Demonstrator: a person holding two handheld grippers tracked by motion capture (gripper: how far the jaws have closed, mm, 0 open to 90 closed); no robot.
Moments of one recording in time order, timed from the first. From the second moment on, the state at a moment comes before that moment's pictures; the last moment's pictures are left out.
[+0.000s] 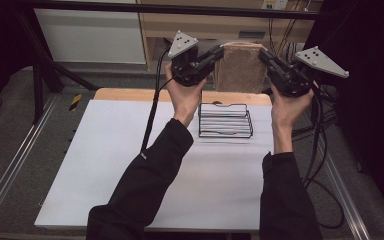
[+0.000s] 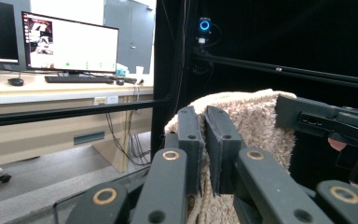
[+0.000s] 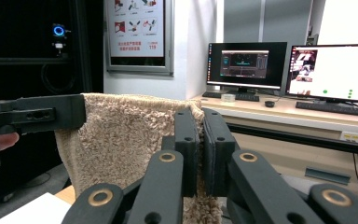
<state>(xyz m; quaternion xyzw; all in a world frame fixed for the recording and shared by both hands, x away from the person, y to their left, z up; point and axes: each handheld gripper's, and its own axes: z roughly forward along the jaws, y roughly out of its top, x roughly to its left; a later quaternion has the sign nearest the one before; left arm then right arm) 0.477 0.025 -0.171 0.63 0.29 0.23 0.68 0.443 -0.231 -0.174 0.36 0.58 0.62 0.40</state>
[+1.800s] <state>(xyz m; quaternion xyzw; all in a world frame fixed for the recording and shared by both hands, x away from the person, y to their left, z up) 0.537 0.020 -0.202 0.68 0.30 0.26 0.62 0.518 -0.231 -0.206 0.39 0.61 0.59 0.35</state>
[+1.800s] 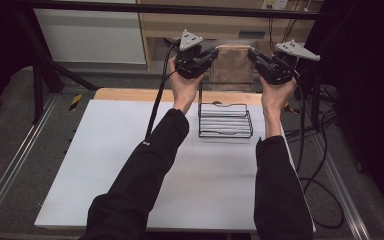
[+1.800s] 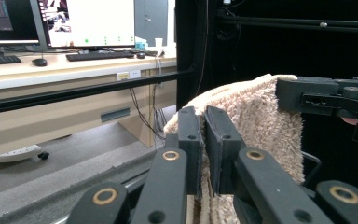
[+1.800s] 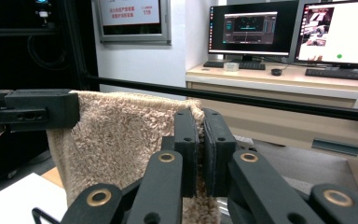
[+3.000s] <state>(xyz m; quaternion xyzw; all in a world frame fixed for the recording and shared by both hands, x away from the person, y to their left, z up) 0.506 0.018 -0.226 0.71 0.28 0.21 0.61 0.475 -0.248 -0.234 0.37 0.64 0.58 0.33</state>
